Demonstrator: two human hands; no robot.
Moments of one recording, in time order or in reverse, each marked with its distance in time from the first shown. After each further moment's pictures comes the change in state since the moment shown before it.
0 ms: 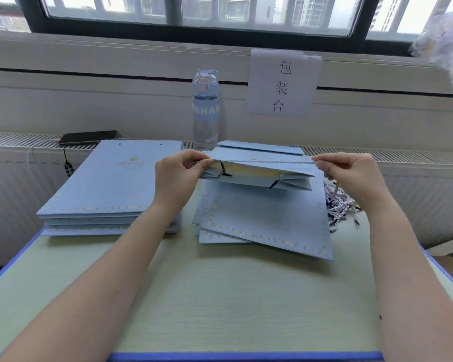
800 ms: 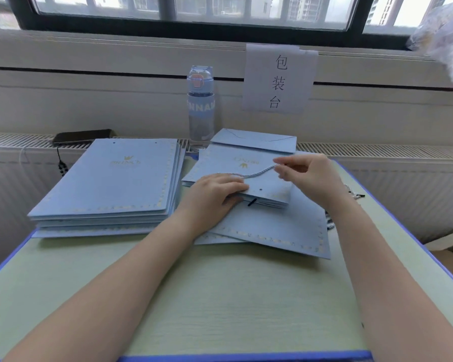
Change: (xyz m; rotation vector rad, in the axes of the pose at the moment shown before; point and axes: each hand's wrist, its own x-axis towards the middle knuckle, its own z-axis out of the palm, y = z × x) left_hand -0.022 -0.019 0.041 0.420 -0.429 0.612; right_hand -0.007 -0.012 0.049 -0.090 -0.139 -0.027
